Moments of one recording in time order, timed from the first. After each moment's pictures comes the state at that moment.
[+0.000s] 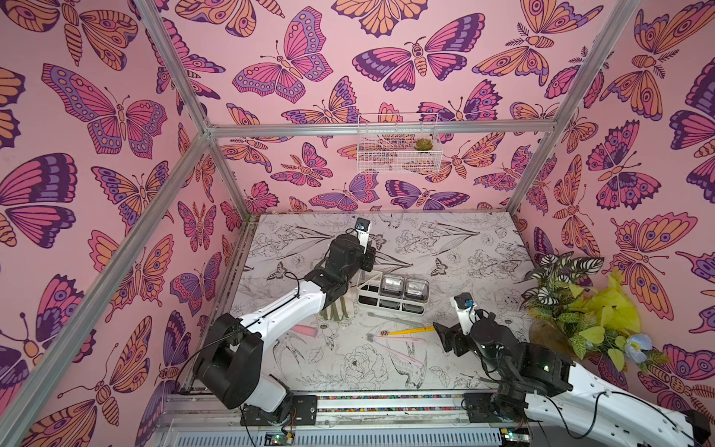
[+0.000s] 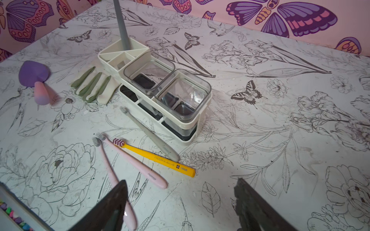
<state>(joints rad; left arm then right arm) -0.61 1.50 1.02 0.13 -0.11 -0.05 1.00 0.56 0.55 -0.61 0.41 0.35</state>
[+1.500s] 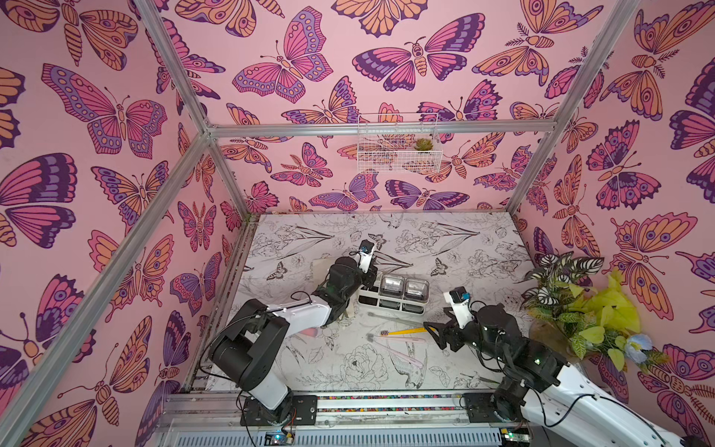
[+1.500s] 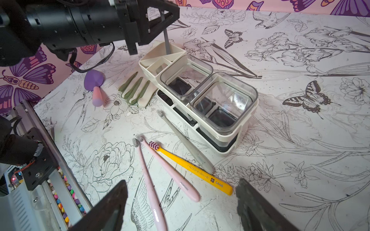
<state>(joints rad) -0.61 1.62 0.76 0.63 -0.02 0.05 0.76 0.58 0.48 -0.42 -0.02 0.28</state>
